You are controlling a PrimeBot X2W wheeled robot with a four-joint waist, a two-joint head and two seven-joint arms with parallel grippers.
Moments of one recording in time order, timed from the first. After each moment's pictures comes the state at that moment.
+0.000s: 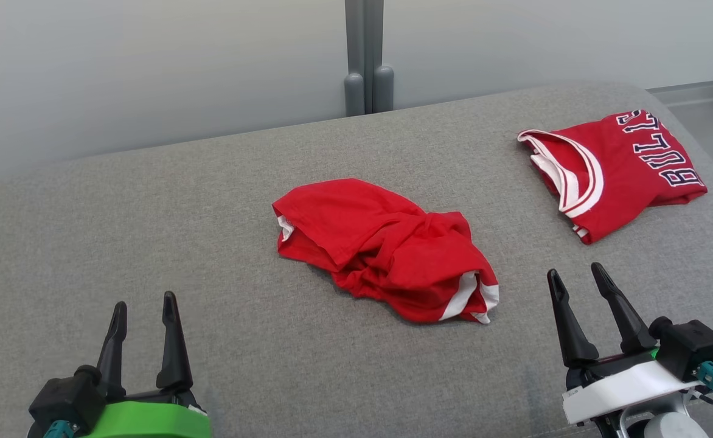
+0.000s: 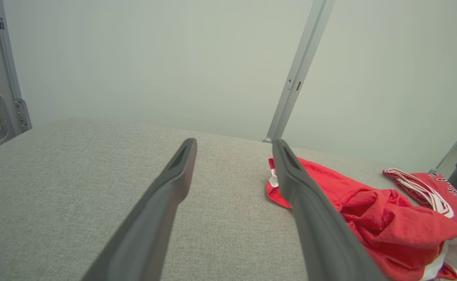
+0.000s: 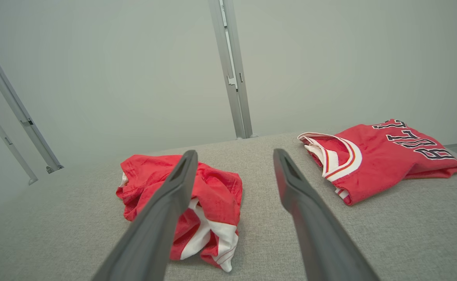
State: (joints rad) left arm 0.07 0.22 -0.21 -0.02 -0.54 0.15 -0.26; right arm 0.03 -0.17 0.13 0.04 0.35 0.13 -0.26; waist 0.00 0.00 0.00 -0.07
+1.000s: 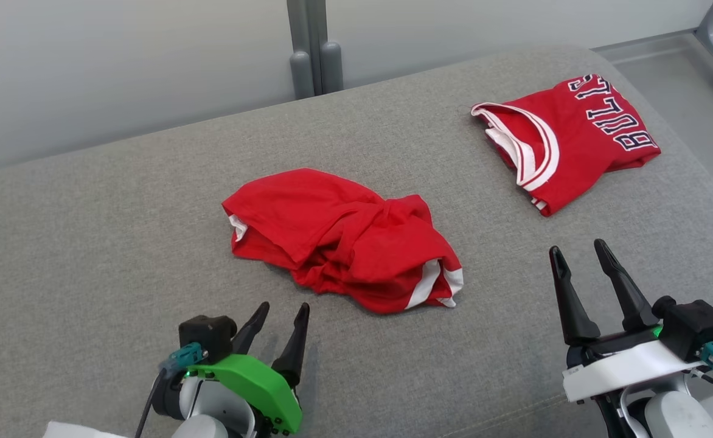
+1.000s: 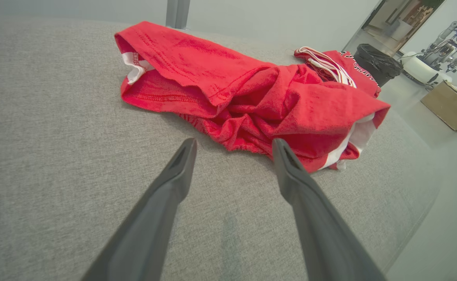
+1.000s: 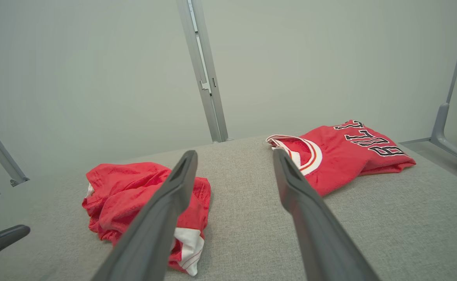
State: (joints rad) left arm -0.14 0.13 -0.44 0.30 -0.58 -0.03 -0.04; right arm -0.03 -0.17 0.12 0.04 0.35 0.13 -0.26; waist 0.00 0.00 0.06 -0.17
